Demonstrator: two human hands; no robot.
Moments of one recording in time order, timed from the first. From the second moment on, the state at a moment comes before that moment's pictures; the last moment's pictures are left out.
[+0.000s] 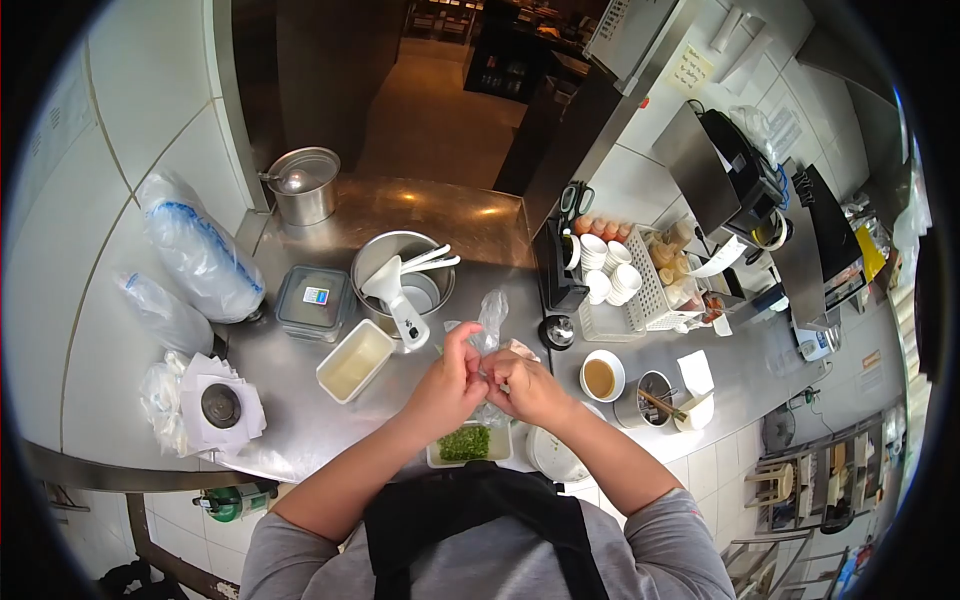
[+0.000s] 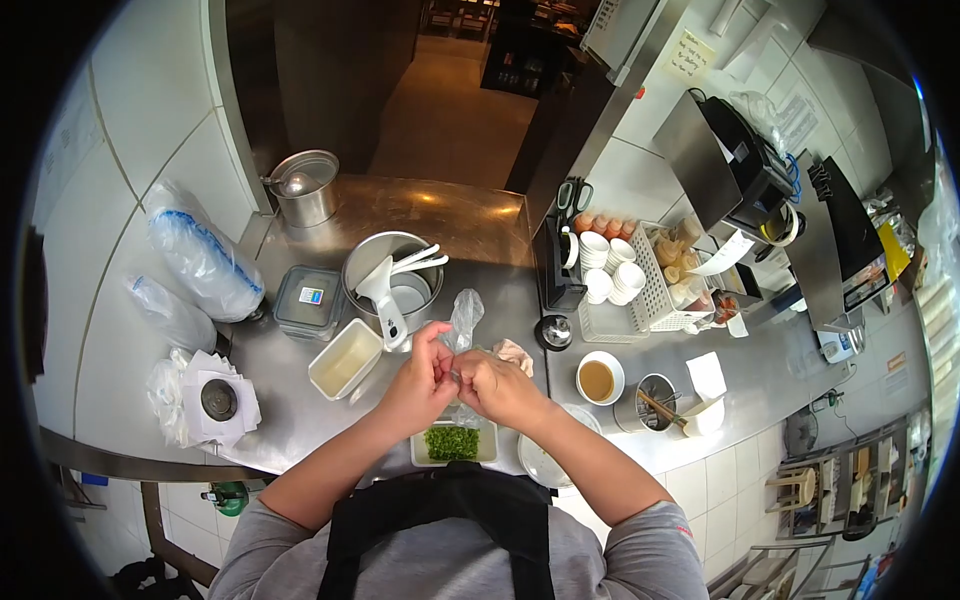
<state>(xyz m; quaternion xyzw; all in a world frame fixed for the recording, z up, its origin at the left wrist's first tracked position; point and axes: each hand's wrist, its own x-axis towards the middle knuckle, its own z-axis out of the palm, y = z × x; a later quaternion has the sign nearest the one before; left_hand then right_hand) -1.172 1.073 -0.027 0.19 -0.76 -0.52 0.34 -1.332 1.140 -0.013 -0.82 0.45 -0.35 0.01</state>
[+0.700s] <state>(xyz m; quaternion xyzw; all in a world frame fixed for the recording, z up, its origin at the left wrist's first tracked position) -1.179 1.078 -0.040 0.23 -0.71 -0.54 0.39 -1.305 1.144 -0.001 -0.79 0.55 -0.27 -0.07</state>
